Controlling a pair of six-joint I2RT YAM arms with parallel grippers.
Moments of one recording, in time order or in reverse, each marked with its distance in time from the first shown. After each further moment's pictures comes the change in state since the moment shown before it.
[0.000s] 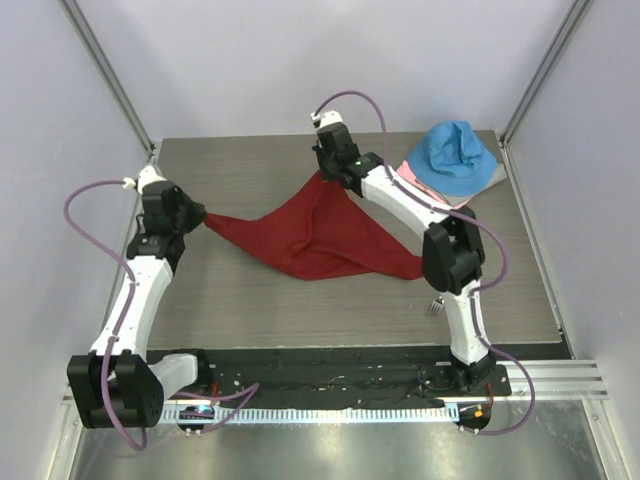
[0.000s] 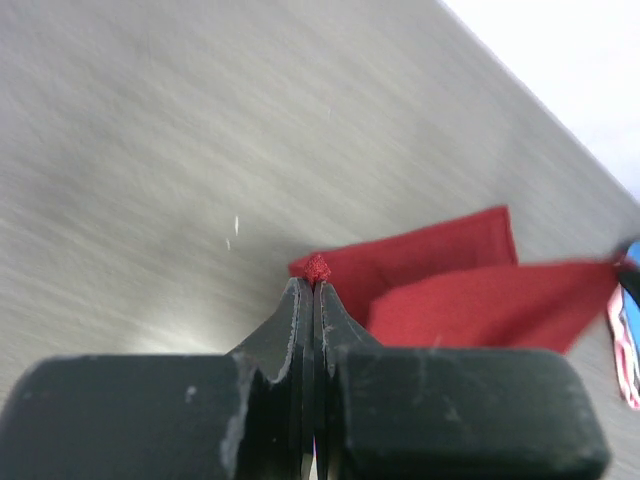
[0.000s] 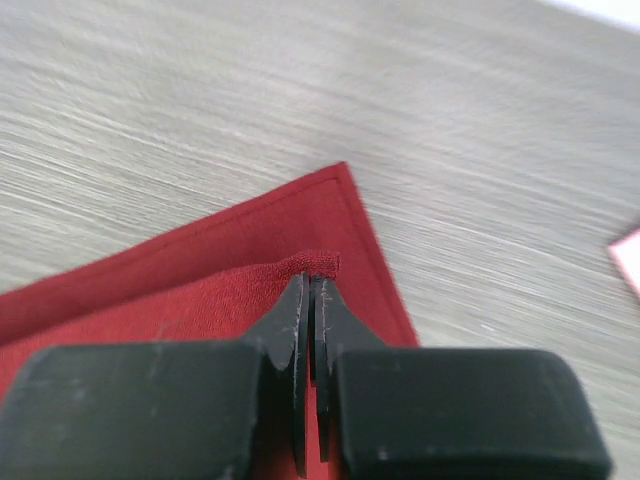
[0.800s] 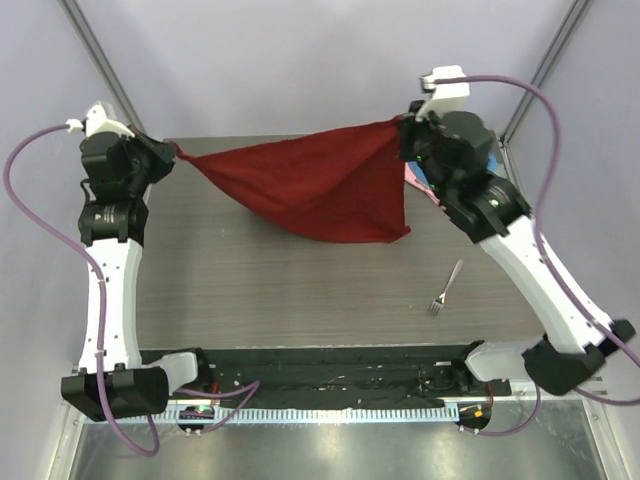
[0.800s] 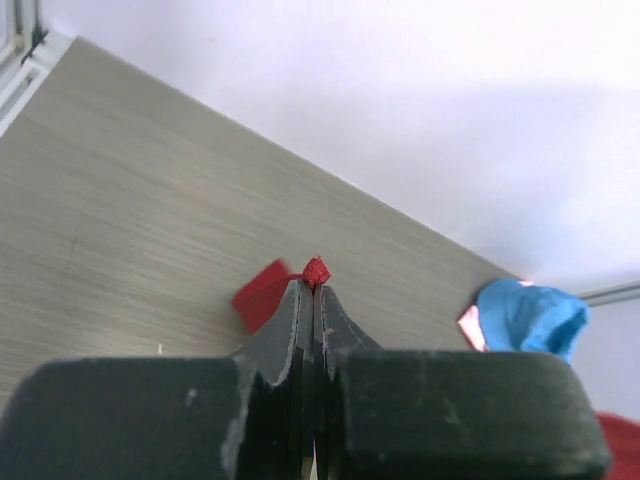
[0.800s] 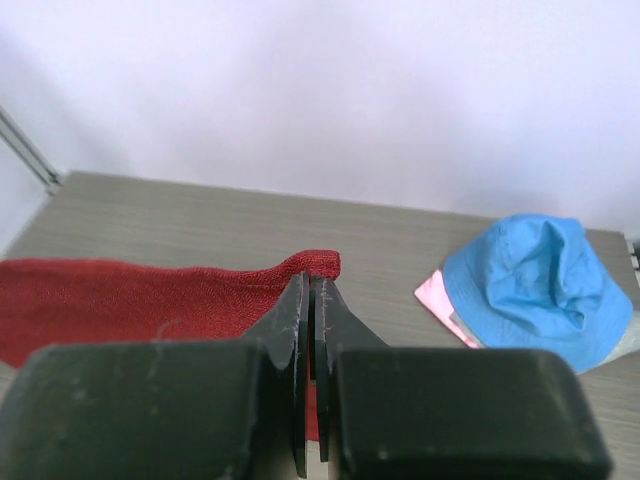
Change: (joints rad) left arm 0.125 0.062 0.514 -0.164 0.195 0.076; right arm -0.008 -0.837 -0.286 -0.030 0.143 -0.043
